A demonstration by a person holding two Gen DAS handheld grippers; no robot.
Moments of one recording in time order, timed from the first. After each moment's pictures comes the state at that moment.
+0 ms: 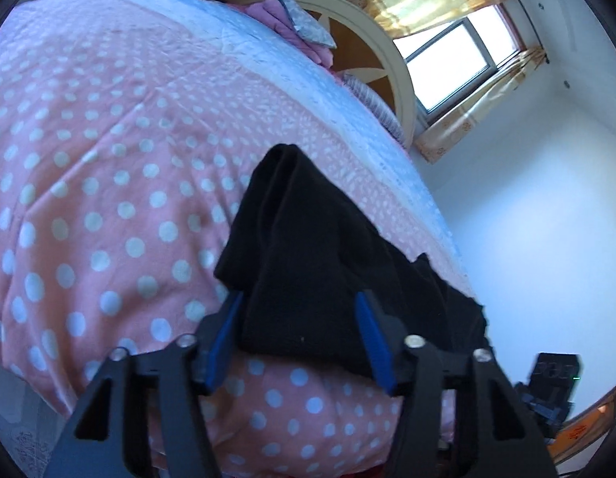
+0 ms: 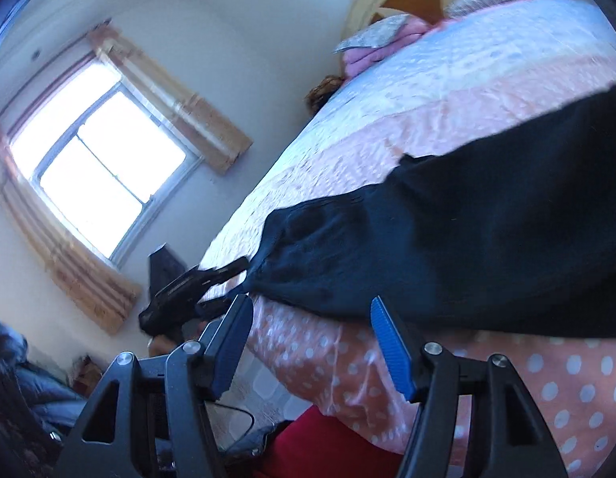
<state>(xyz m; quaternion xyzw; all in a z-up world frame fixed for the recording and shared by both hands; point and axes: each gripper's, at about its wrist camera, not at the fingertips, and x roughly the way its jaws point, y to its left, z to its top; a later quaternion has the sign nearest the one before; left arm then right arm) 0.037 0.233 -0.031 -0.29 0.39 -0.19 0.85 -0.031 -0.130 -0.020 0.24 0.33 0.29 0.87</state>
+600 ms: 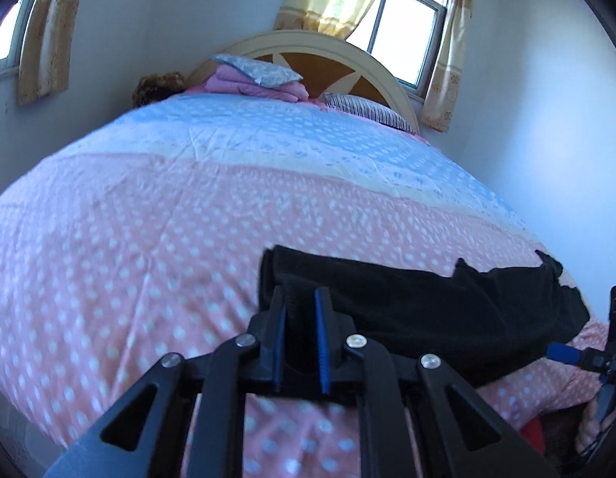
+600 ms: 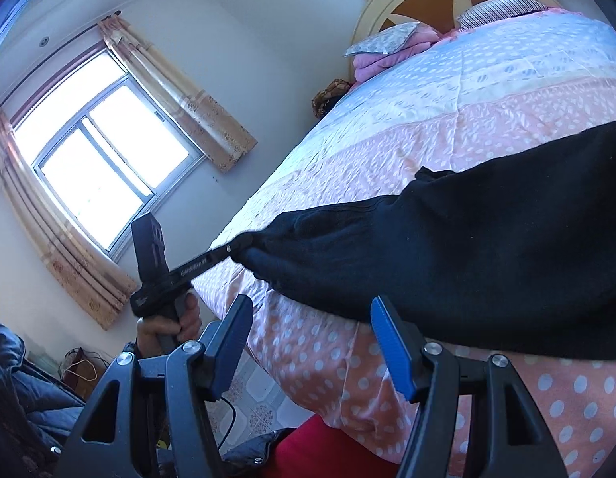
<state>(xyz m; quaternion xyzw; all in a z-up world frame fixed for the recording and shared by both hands) 0.061 0.221 0.026 -0.06 0.32 -0.15 0.93 -0.024 -0.125 -0.012 0.23 0.32 0.29 0.87</state>
